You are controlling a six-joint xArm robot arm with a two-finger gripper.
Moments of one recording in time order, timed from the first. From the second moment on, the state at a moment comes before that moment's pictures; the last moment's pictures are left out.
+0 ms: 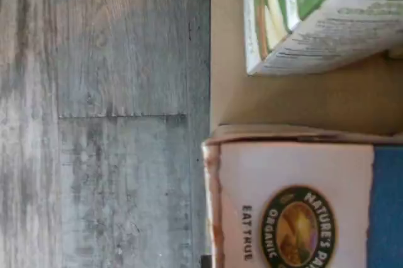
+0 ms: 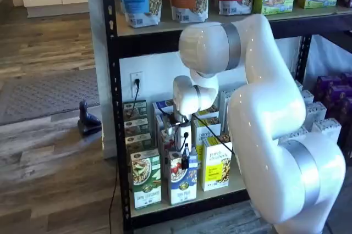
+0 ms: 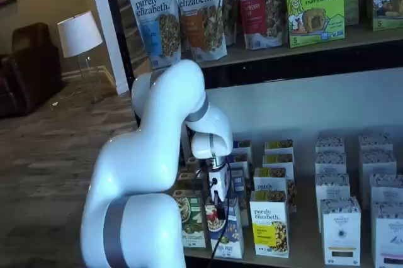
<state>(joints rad) 0.11 1.05 -1.61 0.00 0.62 -1.45</state>
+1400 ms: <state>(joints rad) 0.13 0.85 -1.35 0.08 0.54 -1.50</state>
